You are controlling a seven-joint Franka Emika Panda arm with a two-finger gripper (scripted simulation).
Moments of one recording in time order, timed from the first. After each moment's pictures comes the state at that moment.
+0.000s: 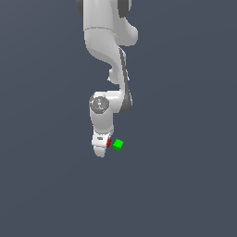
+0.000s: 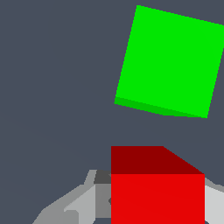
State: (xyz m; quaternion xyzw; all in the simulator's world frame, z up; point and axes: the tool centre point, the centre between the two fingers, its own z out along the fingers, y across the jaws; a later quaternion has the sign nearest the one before) arm -0.001 -0.066 0.020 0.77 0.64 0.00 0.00
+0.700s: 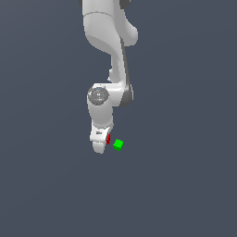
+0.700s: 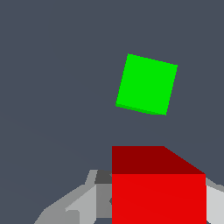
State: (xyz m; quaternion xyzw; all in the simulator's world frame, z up) arm -0.003 -0.066 0.060 0.77 0.64 0.00 0.00
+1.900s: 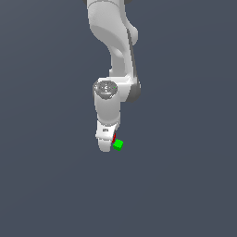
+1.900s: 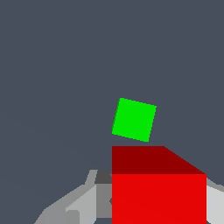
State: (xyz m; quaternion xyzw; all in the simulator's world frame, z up) arm 0.006 -0.037 0.093 0.77 0.64 0.00 0.00
